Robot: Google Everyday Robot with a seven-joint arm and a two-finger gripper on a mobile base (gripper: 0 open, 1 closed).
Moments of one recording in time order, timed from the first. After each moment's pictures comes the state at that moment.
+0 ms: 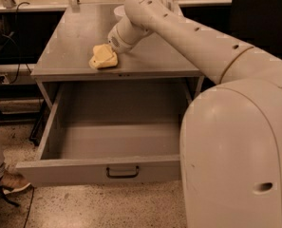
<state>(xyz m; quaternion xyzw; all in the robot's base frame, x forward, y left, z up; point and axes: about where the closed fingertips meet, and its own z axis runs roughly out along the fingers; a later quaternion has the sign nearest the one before) 0.772 0.103 0.837 -0.41 0.84 0.17 0.32</state>
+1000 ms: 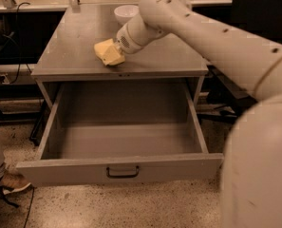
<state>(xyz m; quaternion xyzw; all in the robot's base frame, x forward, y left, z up) 0.738 0.078 0.862 -0.41 0.82 0.18 0.35</state>
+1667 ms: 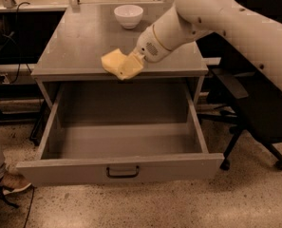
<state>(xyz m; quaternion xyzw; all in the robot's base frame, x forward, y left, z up) 0.633 0.028 0.888 -0.49 0.78 0.22 0.31</state>
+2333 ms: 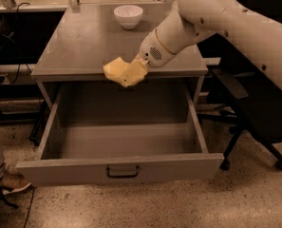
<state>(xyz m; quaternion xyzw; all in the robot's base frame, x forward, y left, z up) 0.610 0.022 0.877 -0.52 0.77 0.23 0.27</state>
